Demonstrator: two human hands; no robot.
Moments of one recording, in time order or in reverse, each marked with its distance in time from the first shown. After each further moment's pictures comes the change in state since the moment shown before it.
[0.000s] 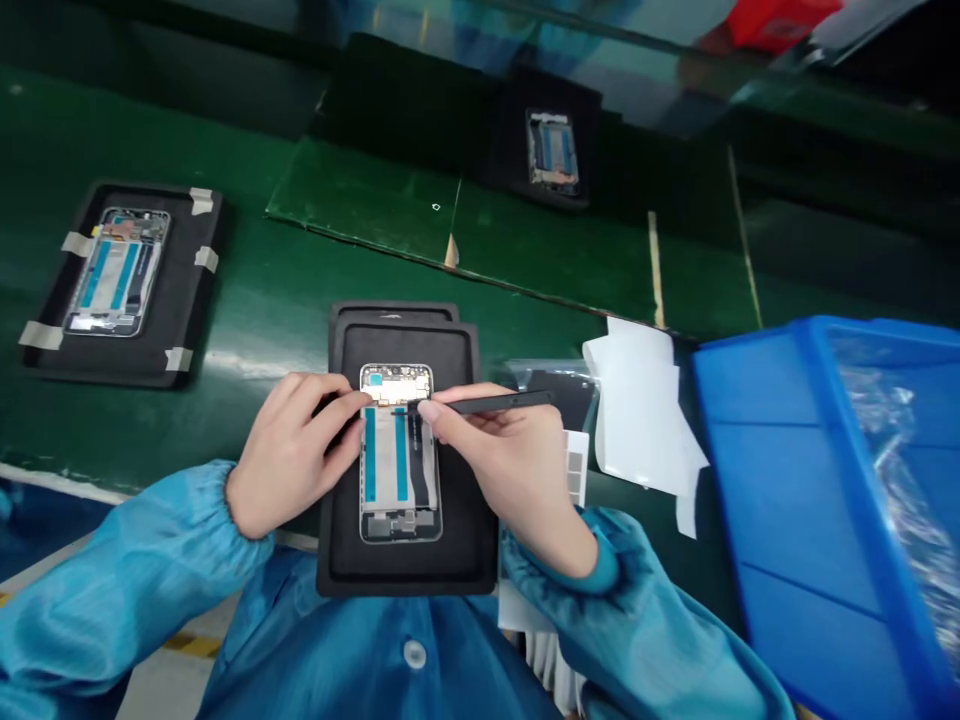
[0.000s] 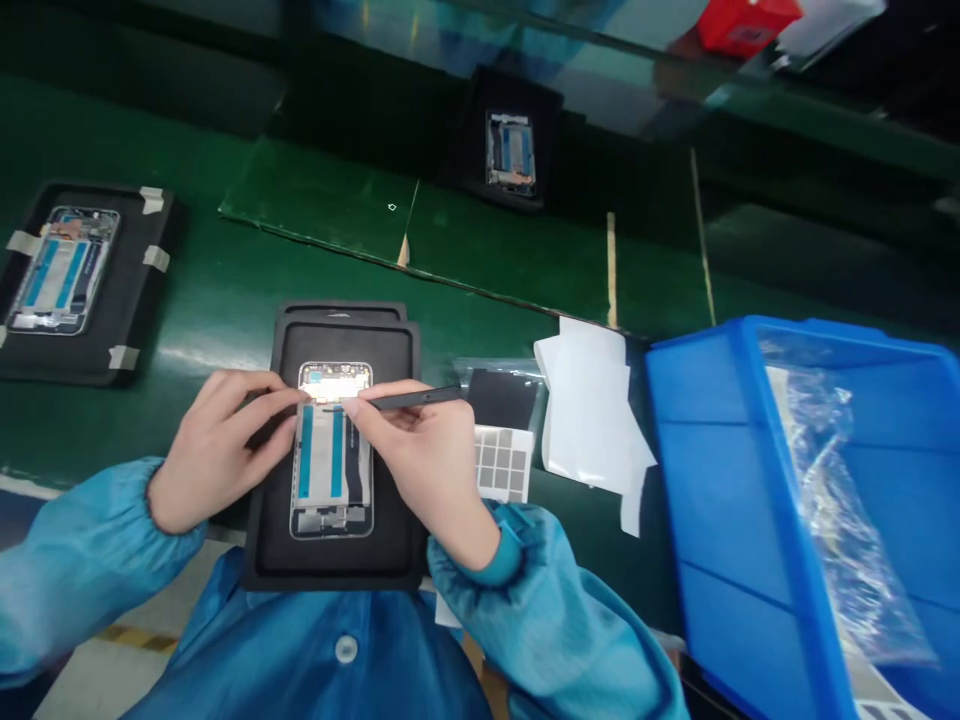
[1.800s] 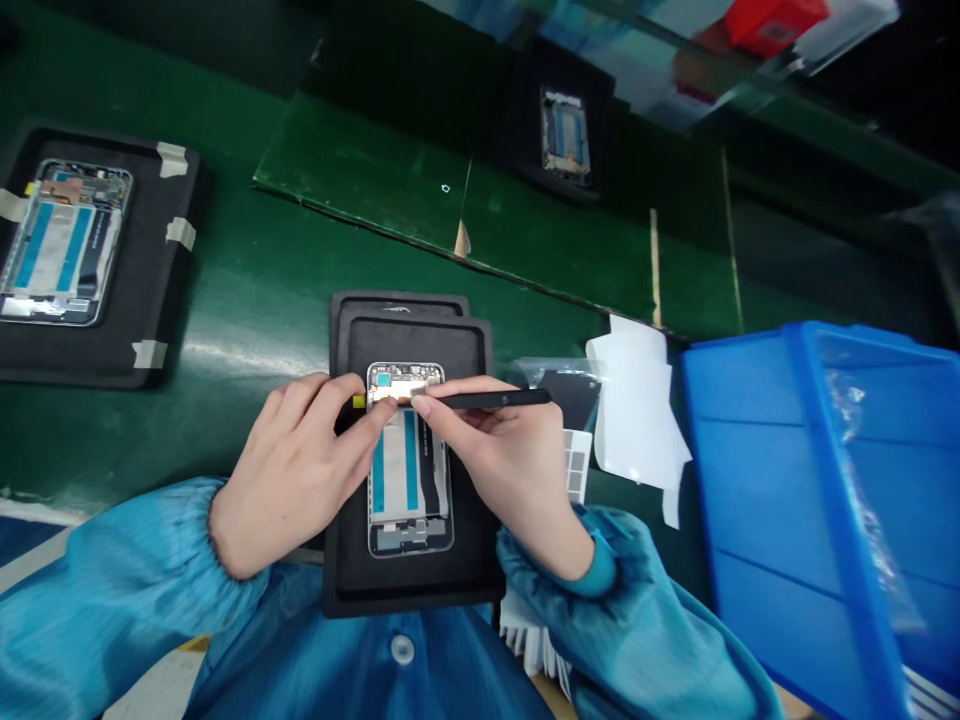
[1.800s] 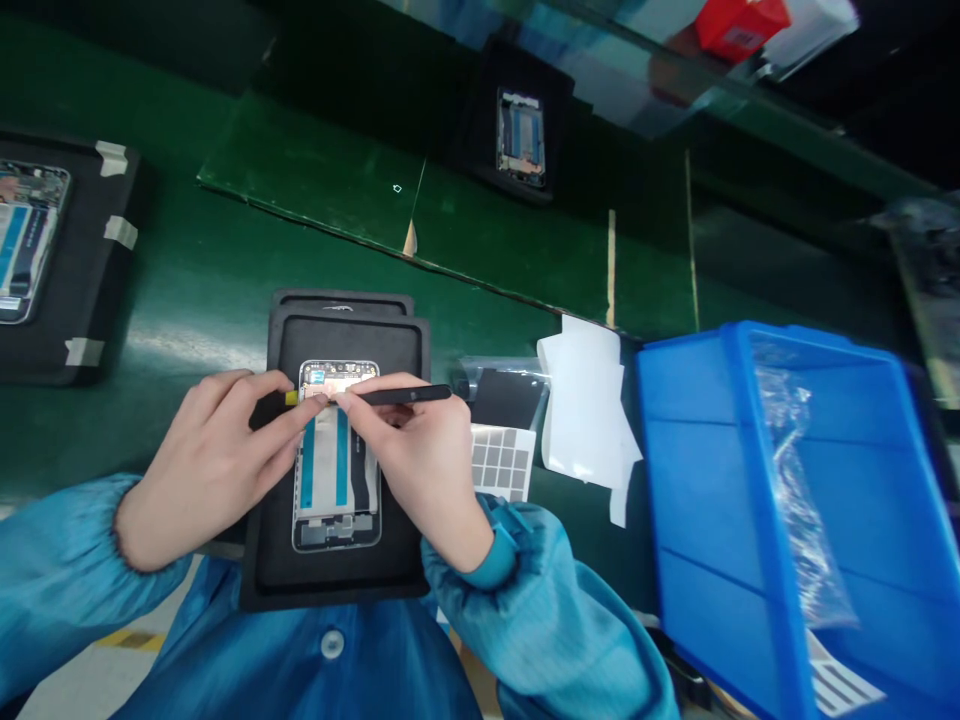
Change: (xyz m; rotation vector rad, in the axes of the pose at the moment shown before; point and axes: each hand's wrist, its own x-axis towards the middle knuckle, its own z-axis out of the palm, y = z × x) left_hand 0.000 0.002 -0.002 0.225 -0.134 0.070; right_hand 0.007 0.003 0.014 -0.255 0.032 -0.097
